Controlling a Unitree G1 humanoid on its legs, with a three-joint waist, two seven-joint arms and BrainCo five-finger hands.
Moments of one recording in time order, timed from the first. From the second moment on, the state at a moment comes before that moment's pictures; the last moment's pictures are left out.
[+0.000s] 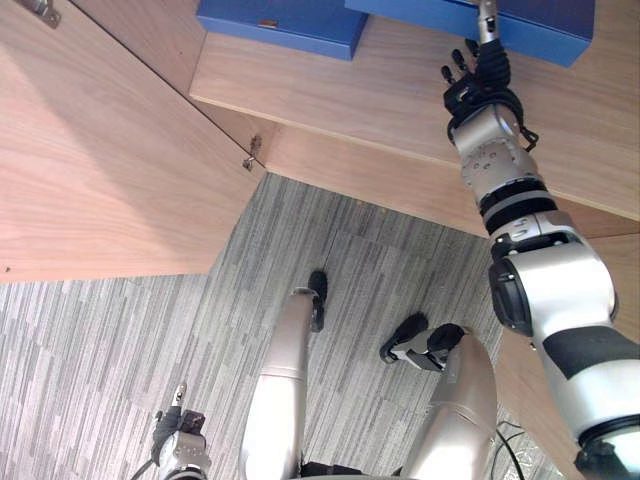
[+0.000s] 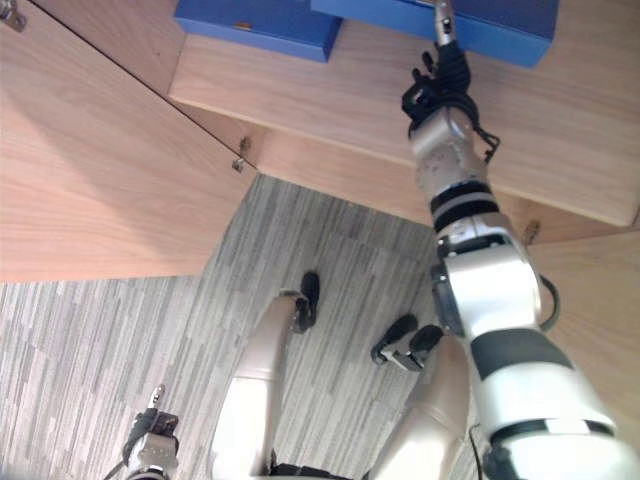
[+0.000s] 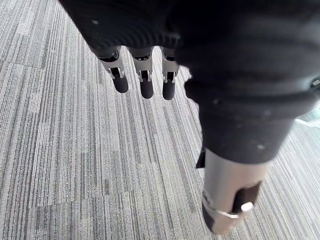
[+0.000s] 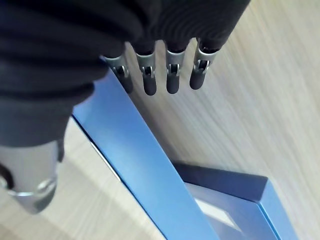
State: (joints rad) left arm -0.11 0.02 0.75 0.95 -0.54 -0.11 0.20; right arm -1.39 -0.38 0.16 1.10 1.04 -0.08 -0.22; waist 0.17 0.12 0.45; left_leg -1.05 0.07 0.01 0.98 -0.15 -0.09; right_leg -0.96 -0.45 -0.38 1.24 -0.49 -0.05
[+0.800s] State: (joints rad) left arm -0.03 0.08 0.72 0.91 -0.48 -0.11 0.08; right arm -1.08 -0.57 0.89 0.46 -0.08 -0.01 0.33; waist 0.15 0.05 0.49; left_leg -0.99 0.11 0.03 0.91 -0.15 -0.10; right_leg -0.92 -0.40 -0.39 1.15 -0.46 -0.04
